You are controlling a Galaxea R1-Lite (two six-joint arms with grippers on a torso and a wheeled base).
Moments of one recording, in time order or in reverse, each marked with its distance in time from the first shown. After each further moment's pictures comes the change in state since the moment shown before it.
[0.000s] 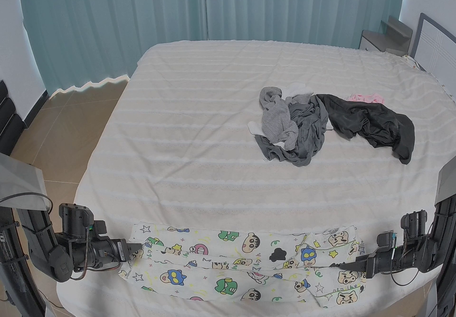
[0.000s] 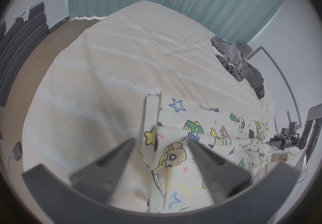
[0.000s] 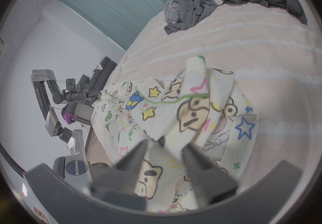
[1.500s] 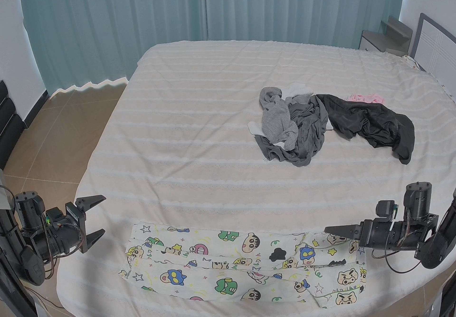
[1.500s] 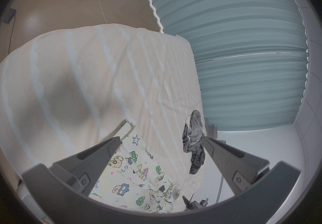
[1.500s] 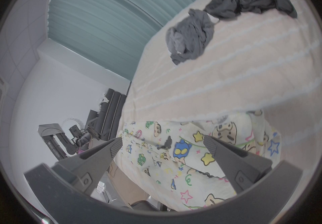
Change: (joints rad) left arm 0.265 -0.175 0.146 -0.328 -0.304 -0.871; right arm 0.247 -0.336 -0.127 0.063 -0.165 0.627
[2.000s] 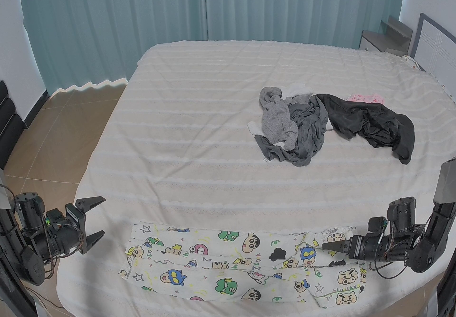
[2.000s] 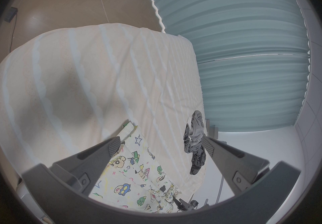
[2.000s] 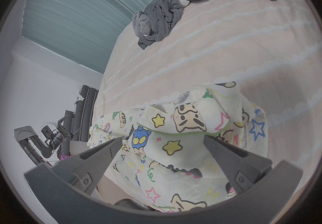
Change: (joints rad) left arm 0.010 0.009 0.000 0.009 -0.005 0.000; right arm 0.014 0.180 0.017 0.004 -0.181 -0.029
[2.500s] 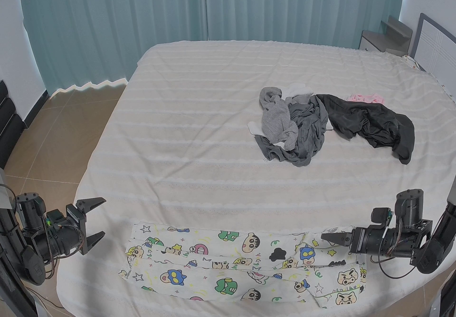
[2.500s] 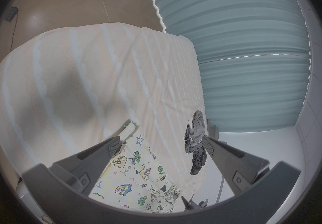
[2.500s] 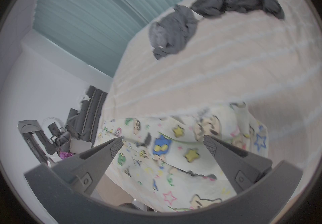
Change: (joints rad) left arm 0.000 0.010 0.000 0.000 0.002 0.001; right arm 0.061 -0.137 0.002 0.010 -0.039 0.002
